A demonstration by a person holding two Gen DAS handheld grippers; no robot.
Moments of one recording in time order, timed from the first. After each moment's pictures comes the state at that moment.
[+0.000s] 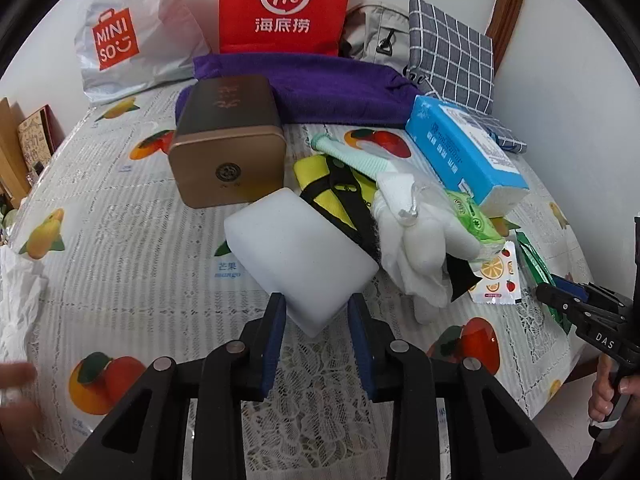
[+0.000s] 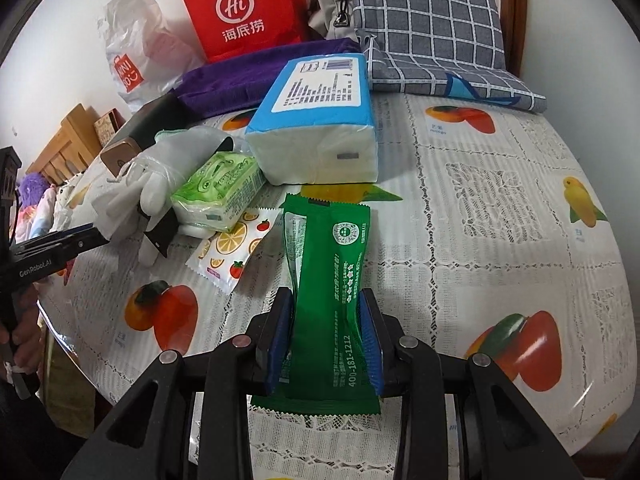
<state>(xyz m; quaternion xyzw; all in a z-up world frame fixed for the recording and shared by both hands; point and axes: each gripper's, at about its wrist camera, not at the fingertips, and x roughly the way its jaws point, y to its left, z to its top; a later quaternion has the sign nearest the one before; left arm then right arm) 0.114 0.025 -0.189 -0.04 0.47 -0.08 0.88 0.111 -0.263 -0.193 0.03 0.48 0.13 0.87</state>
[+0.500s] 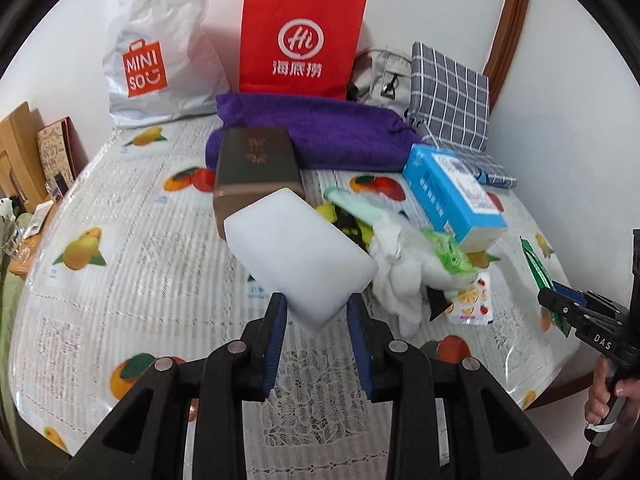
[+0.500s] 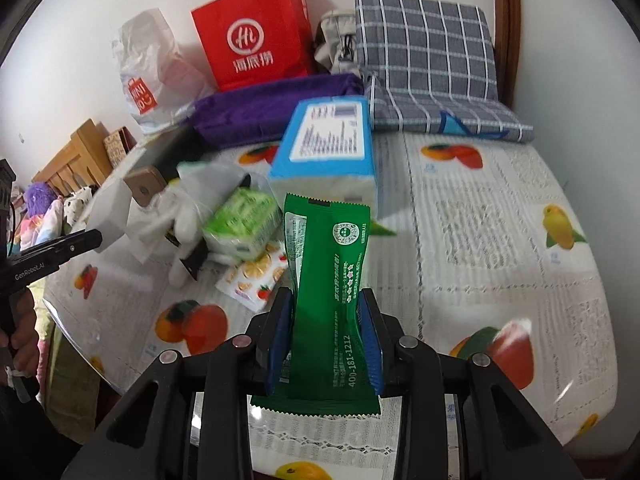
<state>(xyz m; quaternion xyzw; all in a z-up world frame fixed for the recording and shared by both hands) 0.095 0.044 -0.140 -0.06 0.42 -0.06 0.90 0.098 -0.265 -0.152 0.03 0.44 0.13 0.89</state>
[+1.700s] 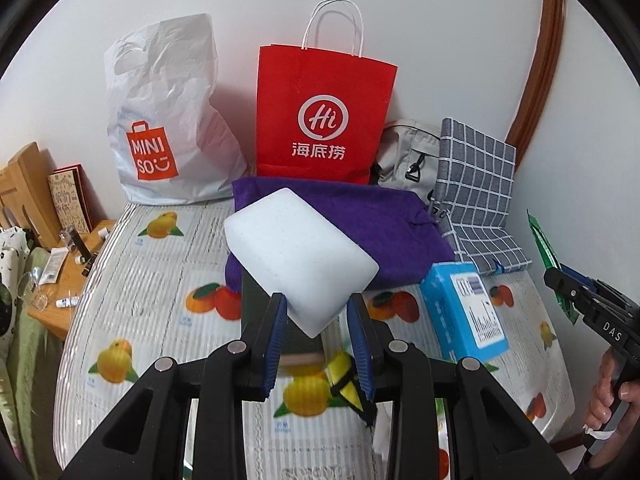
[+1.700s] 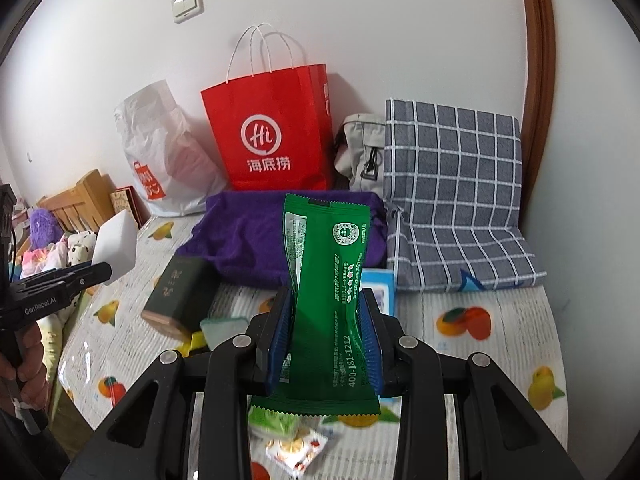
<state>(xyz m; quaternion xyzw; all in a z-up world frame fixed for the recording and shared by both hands) 0.194 0.059 -0.050 -0.06 0.39 -0.02 0.92 0.211 -0.231 -0.035 0.02 0.37 0.14 0.92</state>
